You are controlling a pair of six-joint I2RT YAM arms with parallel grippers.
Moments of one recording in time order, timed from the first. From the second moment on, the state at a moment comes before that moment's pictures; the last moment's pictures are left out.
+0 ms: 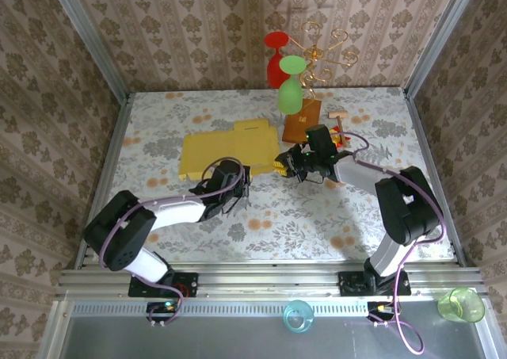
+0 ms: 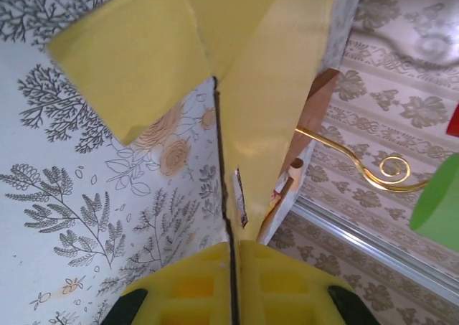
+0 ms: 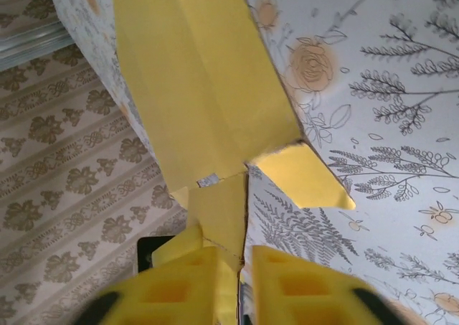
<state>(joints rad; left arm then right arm) -0.78 1.50 0.63 0.36 -0.17 -1.96 0.38 1.68 0.97 -0.04 -0.58 1.40</state>
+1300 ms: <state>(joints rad) -0.65 1.07 0.54 0.12 0.01 -1.77 0.38 1.81 0.91 0.45 -0.56 1.63</state>
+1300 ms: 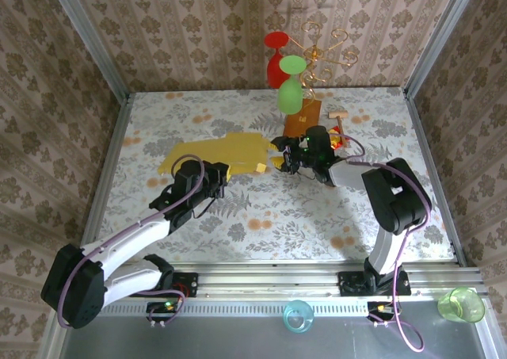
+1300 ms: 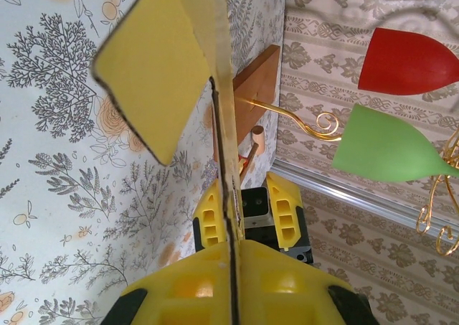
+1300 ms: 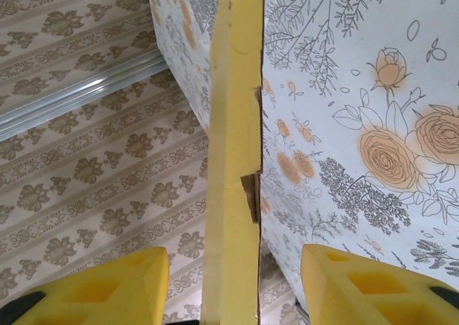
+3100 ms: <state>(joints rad) -0.20 1.00 0.91 -0.67 0.23 -1.25 0.51 1.18 1.16 -0.49 0.16 1.59</state>
